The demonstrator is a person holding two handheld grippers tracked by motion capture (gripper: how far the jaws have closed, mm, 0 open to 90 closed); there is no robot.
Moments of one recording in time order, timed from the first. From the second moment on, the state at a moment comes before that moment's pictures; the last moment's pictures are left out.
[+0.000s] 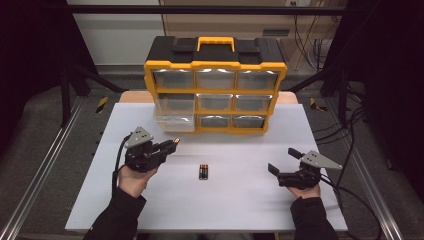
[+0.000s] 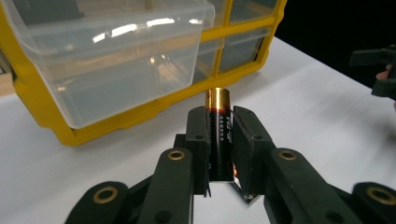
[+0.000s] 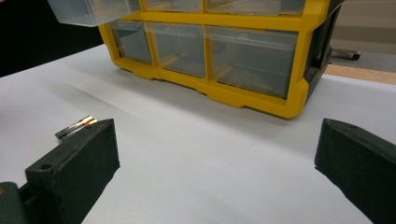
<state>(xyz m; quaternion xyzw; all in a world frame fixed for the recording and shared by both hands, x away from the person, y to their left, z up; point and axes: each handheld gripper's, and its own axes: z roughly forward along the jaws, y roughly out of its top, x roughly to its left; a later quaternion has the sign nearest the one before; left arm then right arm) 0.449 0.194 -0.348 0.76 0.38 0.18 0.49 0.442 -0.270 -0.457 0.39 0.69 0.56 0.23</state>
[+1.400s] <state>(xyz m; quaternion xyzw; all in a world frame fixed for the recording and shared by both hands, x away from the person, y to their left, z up) 0.544 0.192 -0.303 0.76 0.41 0.22 0.45 0.442 -0.270 -0.458 0.39 0.70 0.56 0.23</state>
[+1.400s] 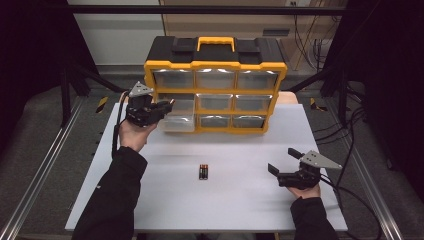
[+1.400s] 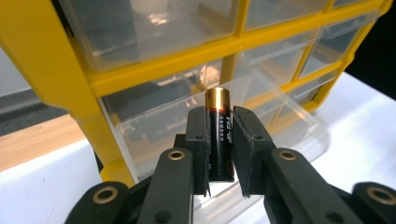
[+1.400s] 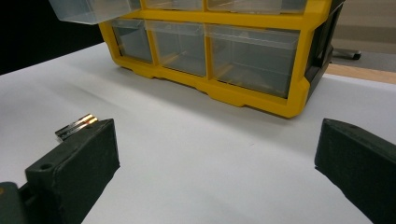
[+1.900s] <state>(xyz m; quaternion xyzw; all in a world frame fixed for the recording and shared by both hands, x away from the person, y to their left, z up) 0.555 0.197 -0.317 0.76 0.43 0.22 0.43 0.442 -0.269 -0.458 0.39 0.70 0.56 0.23</state>
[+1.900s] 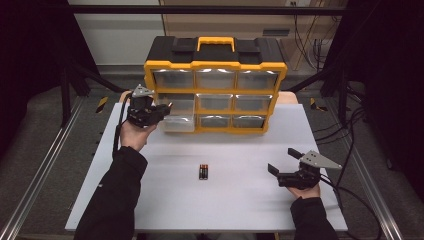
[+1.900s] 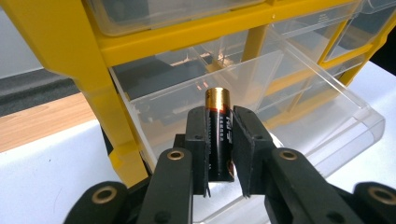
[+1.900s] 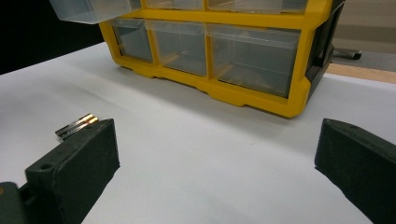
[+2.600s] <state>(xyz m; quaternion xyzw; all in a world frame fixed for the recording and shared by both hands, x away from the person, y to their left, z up) 0.508 0.212 -0.307 0.73 0.39 0.24 0.52 0.442 -0.270 -0.457 0.39 0.69 0.56 0.23</state>
